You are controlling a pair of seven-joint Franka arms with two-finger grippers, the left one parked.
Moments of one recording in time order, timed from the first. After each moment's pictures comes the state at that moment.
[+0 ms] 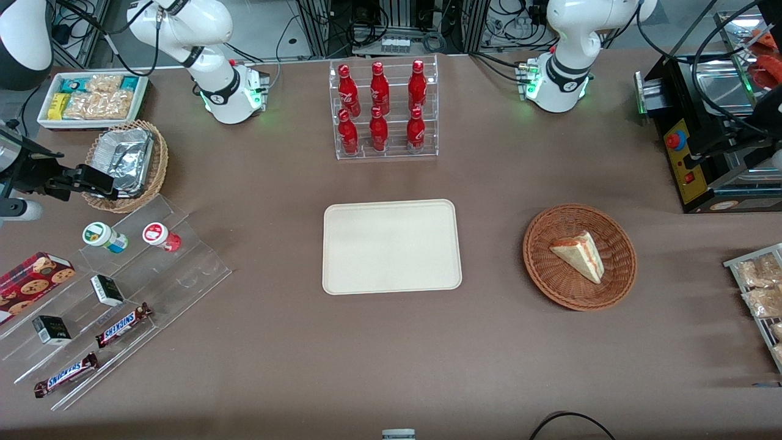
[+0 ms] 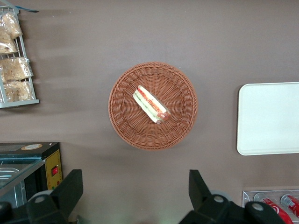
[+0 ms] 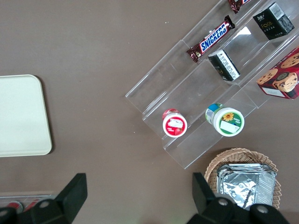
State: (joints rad) arm -0.06 -0.03 0.00 -1.68 0.02 1.58 0.00
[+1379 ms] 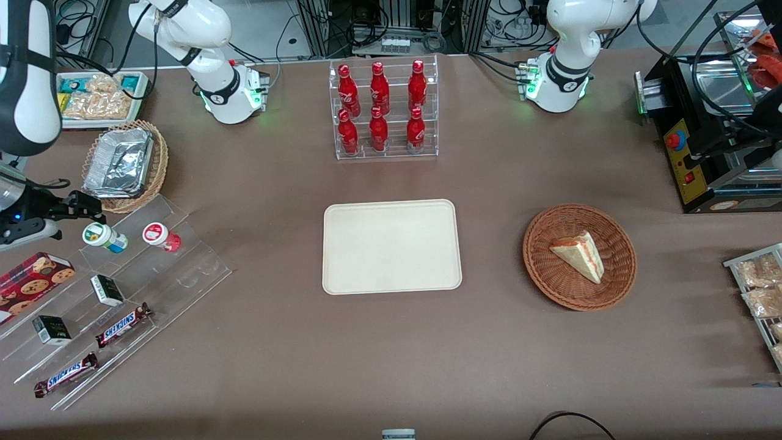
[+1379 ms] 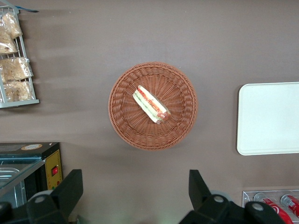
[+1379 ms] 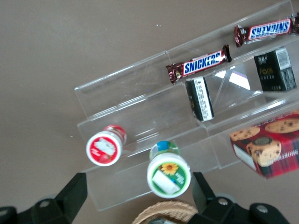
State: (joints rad) arm -0.25 -0.01 -0.02 -2.00 0.02 2.03 -0.65
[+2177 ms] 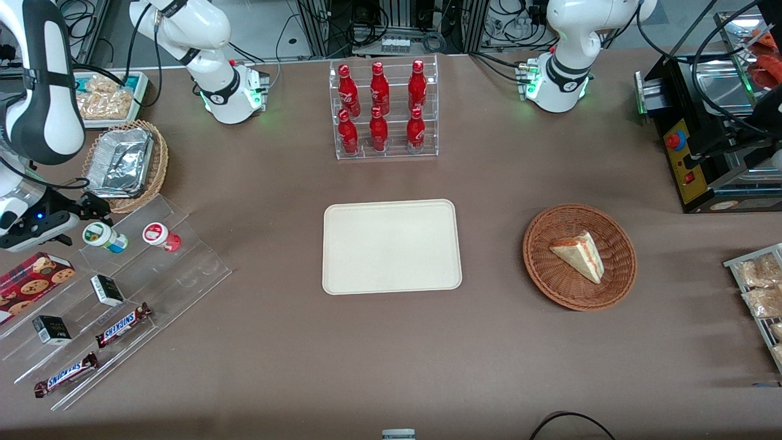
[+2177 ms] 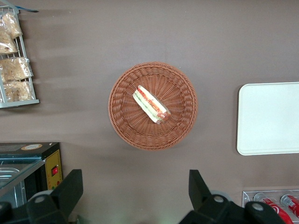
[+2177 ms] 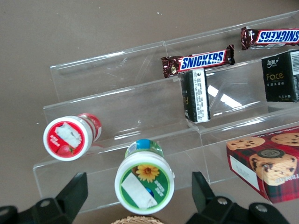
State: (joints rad) arm -0.30 -0.01 -0.02 -2.19 0.02 2.27 -0.84
